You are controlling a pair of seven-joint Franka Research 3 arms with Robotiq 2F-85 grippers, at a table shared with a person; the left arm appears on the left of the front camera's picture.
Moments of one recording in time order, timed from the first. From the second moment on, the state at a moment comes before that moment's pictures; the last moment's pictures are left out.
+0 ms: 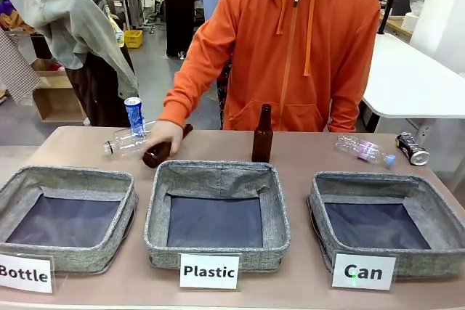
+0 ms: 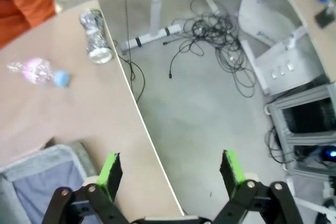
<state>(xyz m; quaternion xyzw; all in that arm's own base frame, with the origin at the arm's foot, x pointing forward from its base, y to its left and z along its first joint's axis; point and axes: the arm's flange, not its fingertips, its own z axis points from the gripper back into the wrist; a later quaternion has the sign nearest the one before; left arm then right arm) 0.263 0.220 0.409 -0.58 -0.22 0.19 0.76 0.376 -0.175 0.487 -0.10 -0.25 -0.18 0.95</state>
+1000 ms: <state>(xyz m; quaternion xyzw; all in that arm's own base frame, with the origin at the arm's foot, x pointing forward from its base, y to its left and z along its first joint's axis) 0.243 0.246 0.438 -0.59 -0.25 0.20 0.74 0.546 -0.157 0.466 -0.11 -0.26 -0.14 0.95</state>
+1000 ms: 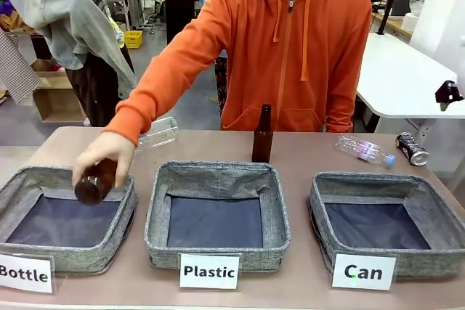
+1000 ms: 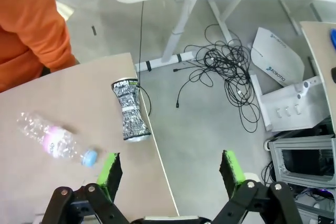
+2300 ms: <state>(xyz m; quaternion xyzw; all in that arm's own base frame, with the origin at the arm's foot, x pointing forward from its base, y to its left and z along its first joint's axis) 0.174 0.249 0.508 -0.63 -0.18 0.13 0.74 0.615 -0.136 0.373 -0.12 -0.28 -0.11 0.94</state>
